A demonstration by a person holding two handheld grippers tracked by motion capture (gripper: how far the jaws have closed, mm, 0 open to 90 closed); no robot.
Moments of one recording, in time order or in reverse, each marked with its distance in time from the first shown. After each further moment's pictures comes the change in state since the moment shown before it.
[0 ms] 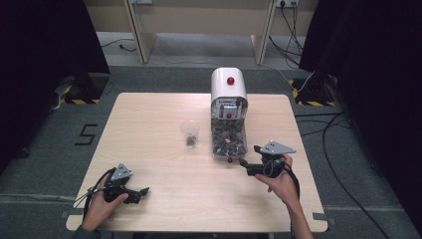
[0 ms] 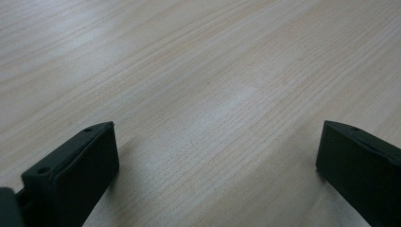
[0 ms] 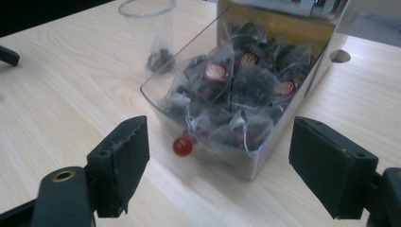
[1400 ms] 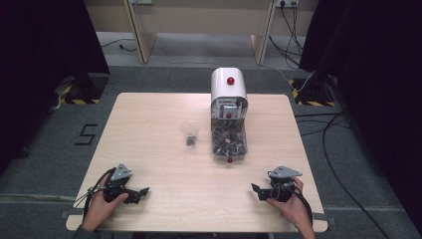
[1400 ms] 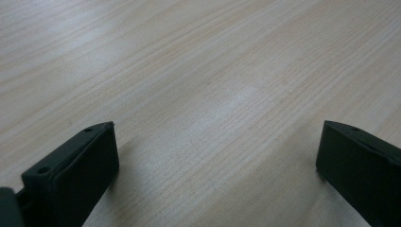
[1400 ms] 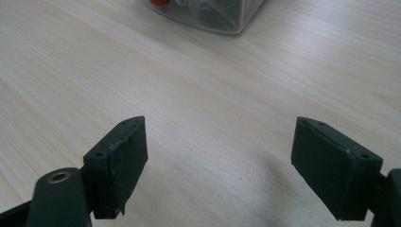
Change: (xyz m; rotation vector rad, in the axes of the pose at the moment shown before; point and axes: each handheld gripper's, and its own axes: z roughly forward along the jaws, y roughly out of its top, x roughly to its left) left arm 0.000 0.000 0.000 -0.001 0.000 -0.001; right arm 0.003 -0.072 -0.027 0.212 -0.083 0.030
